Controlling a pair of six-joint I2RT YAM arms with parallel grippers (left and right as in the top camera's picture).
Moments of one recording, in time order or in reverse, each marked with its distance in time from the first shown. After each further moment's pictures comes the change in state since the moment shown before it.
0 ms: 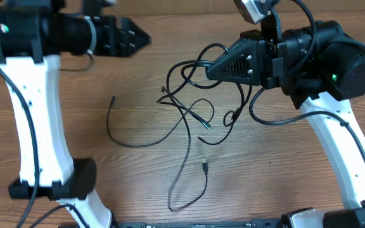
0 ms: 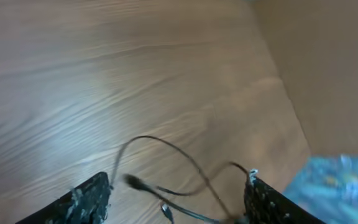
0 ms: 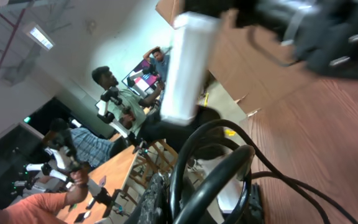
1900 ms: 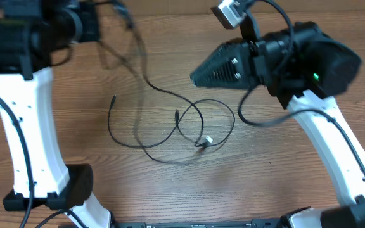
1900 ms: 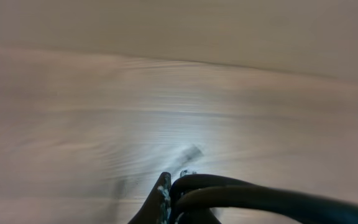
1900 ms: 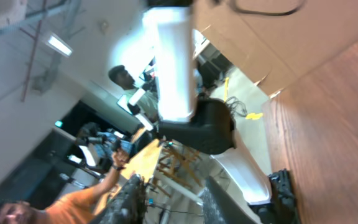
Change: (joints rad) left arm 0.043 -0.045 0.008 0.156 -0.624 -0.185; right arm 0.072 0.020 -0.006 0.040 0.002 0.147
